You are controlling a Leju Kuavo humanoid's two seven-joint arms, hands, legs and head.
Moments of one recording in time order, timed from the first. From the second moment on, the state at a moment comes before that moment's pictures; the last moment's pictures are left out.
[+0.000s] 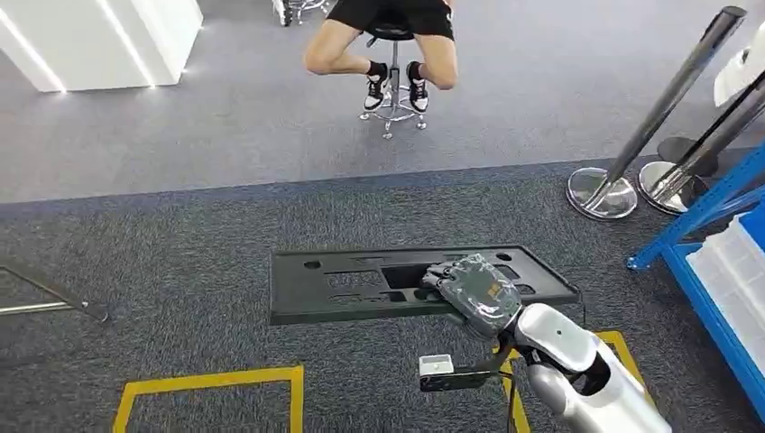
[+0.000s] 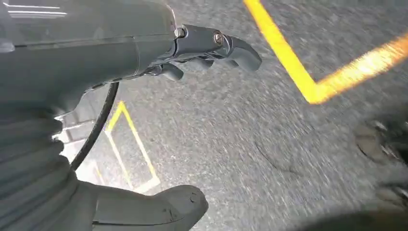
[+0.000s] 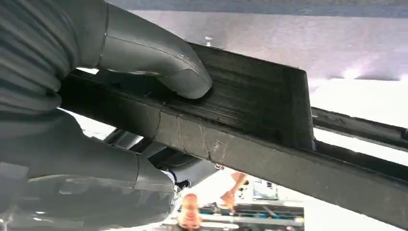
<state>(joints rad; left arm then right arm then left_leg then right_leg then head) -0.01 -0.13 1.06 -0.28 -1.57 -0.15 0.03 -0.29 -0.34 0.54 -1.73 1.02 -0.04 -0.21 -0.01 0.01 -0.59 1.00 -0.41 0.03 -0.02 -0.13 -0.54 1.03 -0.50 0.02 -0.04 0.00</state>
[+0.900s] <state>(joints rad) -0.01 -0.14 1.06 -0.29 -1.57 -0.12 0.03 -0.30 -0.35 0.54 -1.73 1.03 -0.04 -0.20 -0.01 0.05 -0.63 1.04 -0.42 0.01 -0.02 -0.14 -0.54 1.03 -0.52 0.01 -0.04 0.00</state>
